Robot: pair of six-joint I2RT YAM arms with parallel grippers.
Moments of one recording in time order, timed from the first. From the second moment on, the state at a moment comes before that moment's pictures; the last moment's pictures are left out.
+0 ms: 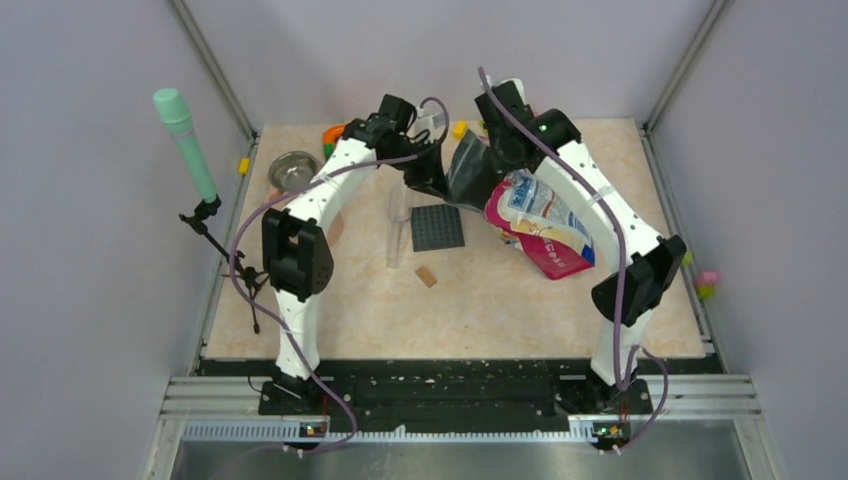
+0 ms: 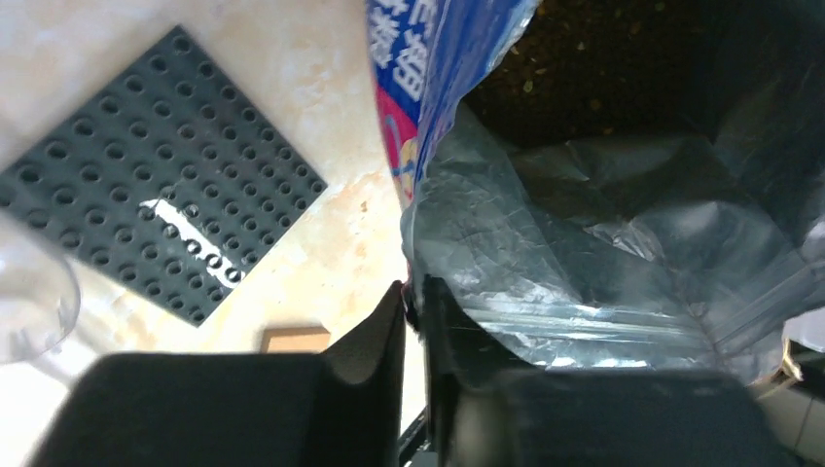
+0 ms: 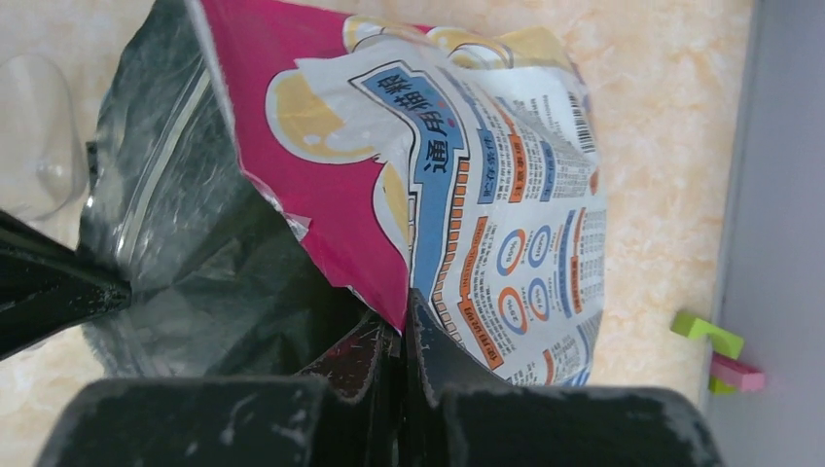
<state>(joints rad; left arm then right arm) -0.42 2.09 2.03 -0.90 0.68 -0.27 0.60 1.87 2.16 -1.18 0.52 0.25</state>
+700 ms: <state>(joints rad) -0.34 1.69 1.68 -0.93 0.29 -0.31 0.65 1.54 1.51 -0.68 0.13 0.27</state>
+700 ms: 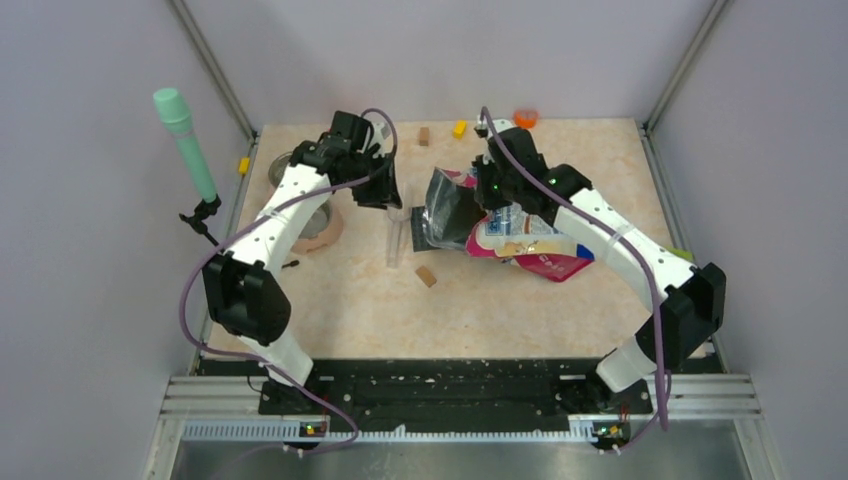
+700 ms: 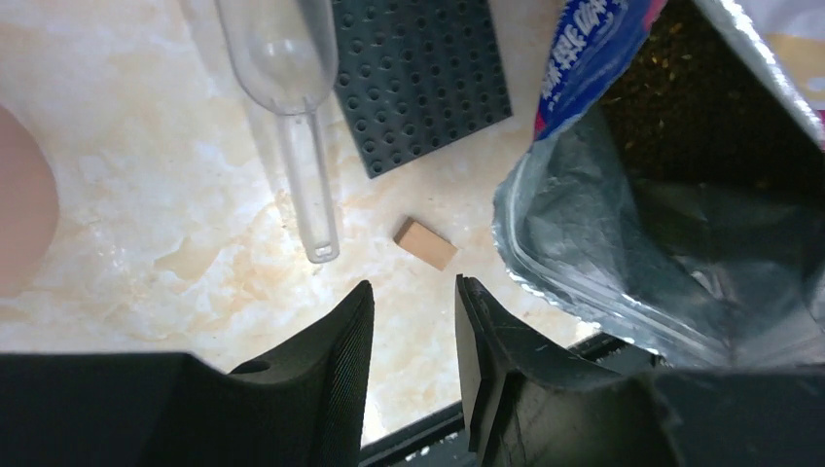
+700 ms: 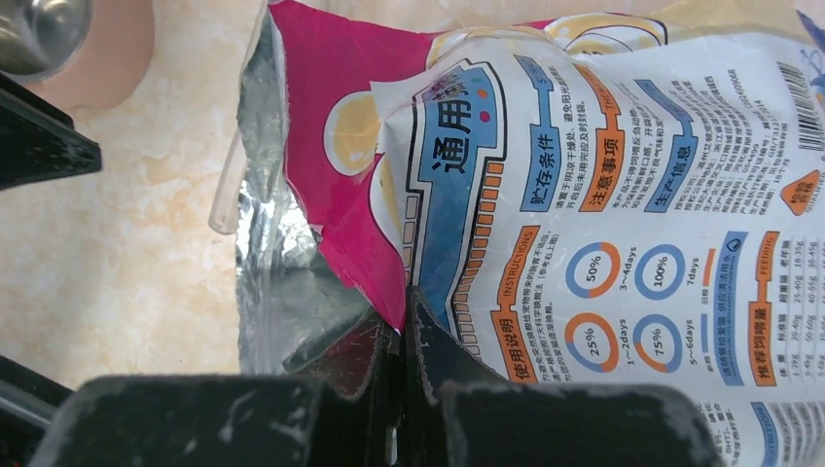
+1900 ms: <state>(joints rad) -0.29 1.56 1.52 -0.80 0.14 -0.41 0.74 1.66 1.37 -0.51 -0.02 0.31</state>
